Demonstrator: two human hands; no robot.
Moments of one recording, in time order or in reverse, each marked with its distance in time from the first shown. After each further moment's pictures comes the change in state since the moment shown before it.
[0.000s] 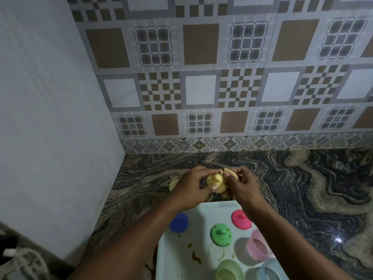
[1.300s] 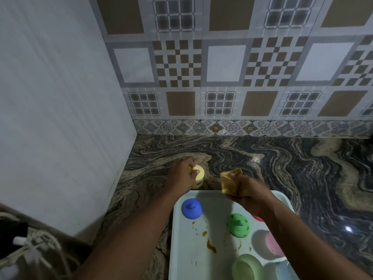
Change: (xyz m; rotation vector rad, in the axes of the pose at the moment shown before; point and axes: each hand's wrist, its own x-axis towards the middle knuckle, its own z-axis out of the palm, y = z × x) left_hand -0.006 -0.105 -0.016 0.293 0.262 -0.411; right_hand 0.033 0.060 0.023 0.310 -0.144 0.607
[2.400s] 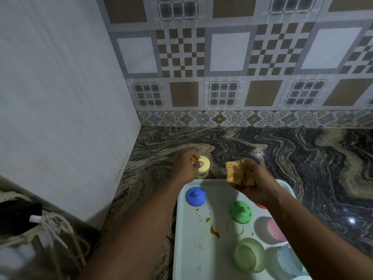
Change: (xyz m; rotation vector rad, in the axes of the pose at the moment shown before) left_hand -0.007 0.005 -0.002 -0.107 -0.079 -0.088; right_hand 0.001 0.003 -0.008 0.052 0.048 -0.014
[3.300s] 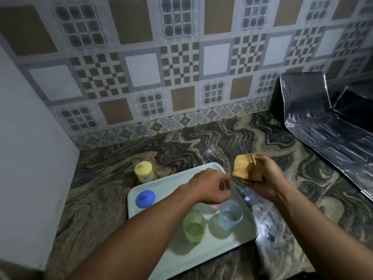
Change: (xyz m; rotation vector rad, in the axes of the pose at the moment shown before) left_hand -0.125 0.162 0.101 0.376 -0.599 0.735; right_hand -0.129 -0.024 -0.159 0.203 0.248 -0.265
